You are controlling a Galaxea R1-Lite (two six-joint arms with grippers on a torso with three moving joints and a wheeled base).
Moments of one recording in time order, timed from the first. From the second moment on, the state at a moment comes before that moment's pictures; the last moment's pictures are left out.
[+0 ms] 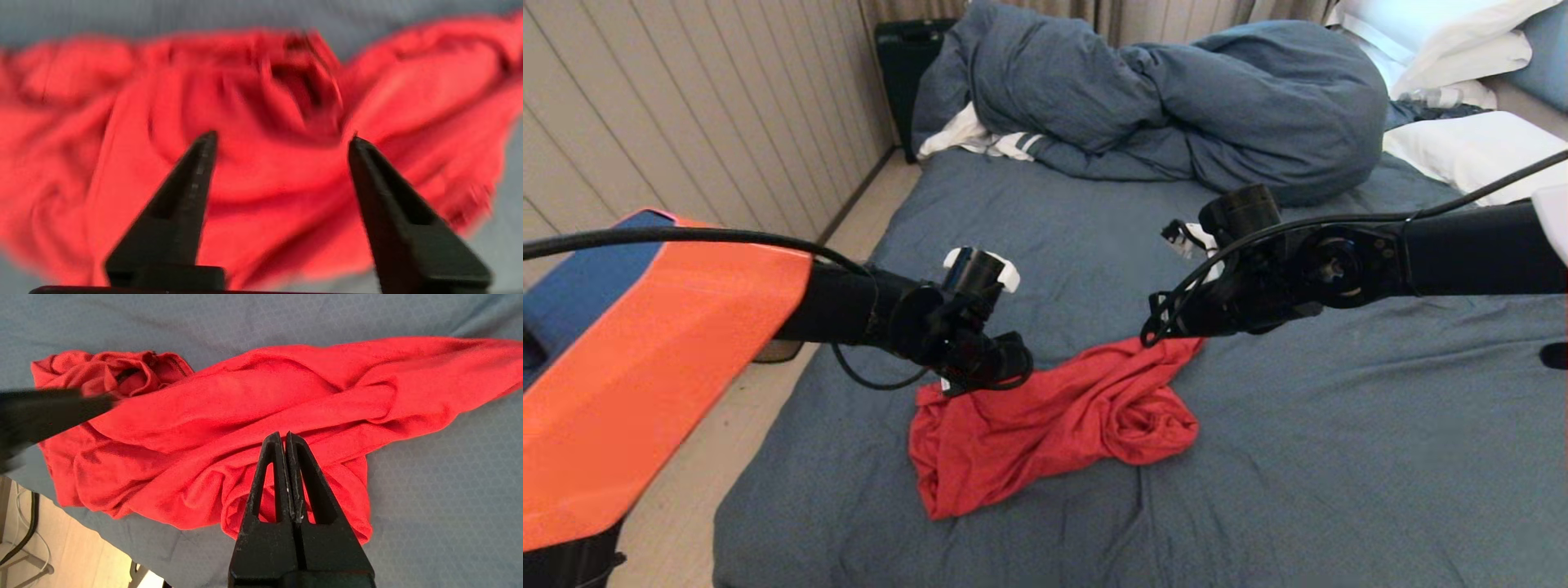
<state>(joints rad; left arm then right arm) -0.60 2.21 -1.62 0.24 0.06 -0.69 0.38 2.00 -1.56 0.24 0.13 0.17</state>
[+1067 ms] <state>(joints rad) -0.63 2.29 -1.69 0.31 0.07 -0.70 0.38 2.03 -1.57 0.24 0.11 0.17</state>
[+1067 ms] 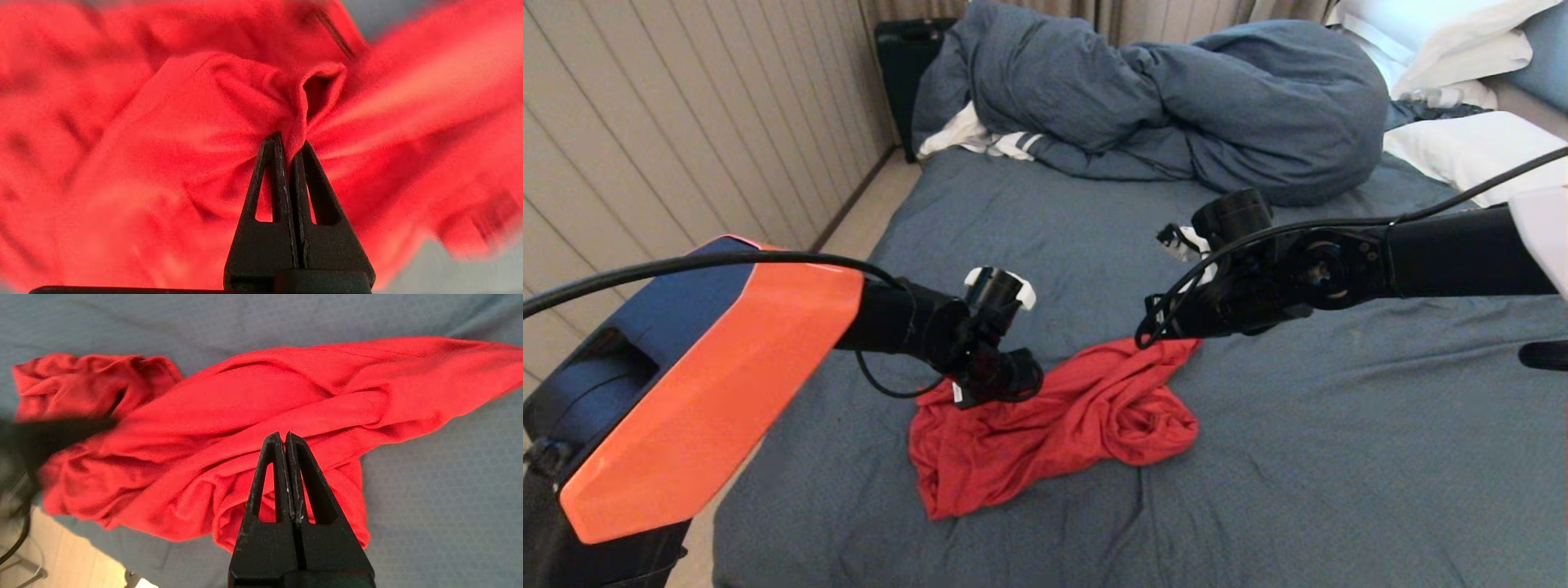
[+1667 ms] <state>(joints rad) -0.89 1.90 -1.27 0.33 0.13 -0.76 0.37 1.93 -1.47 0.24 0.10 0.17</state>
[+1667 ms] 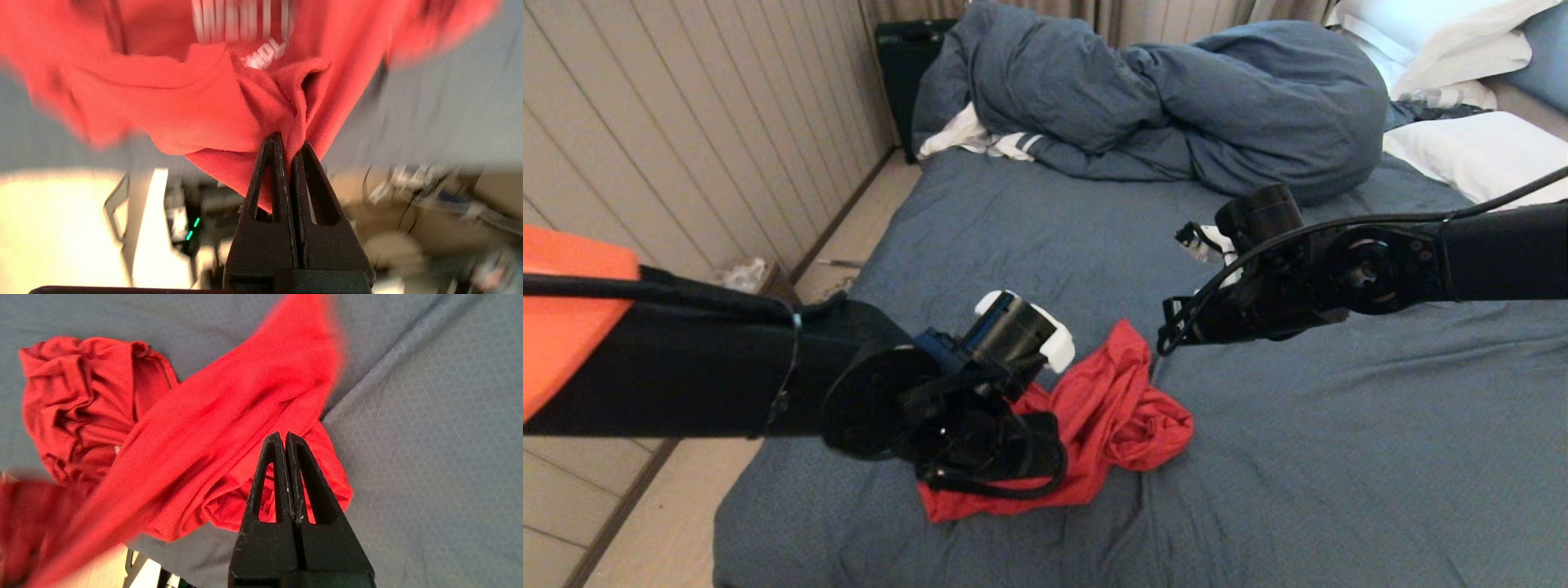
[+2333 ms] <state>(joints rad) -1.34 1.82 -0.97 0.25 0.15 -0.78 0.38 1.89 -1.44 0.24 0.09 0.17</state>
